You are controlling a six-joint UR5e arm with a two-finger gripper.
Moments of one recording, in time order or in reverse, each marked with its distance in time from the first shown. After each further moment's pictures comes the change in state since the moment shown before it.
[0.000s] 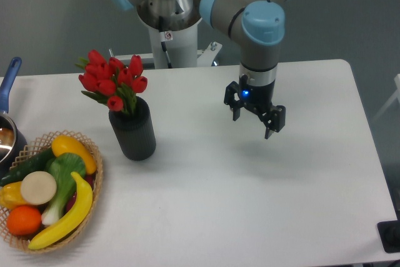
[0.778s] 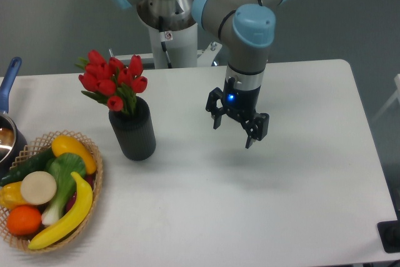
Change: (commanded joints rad) arm 0.061 0.034 -0.008 0.049 -0.406 0.009
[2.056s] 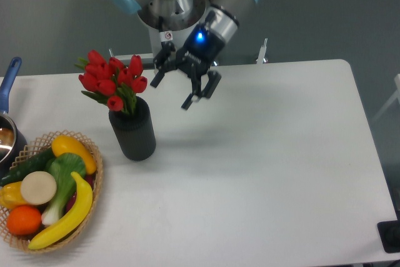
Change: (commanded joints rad) arm 0.258 0.483 -0.491 -0.011 -0.599 0.164
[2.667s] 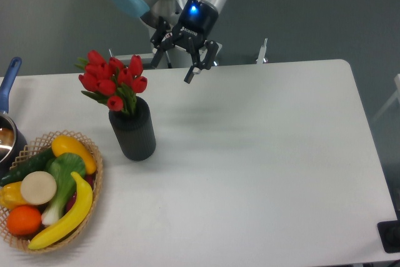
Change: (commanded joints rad) arm -0.023 0.034 -0.104 0.000 -0.011 -0.009
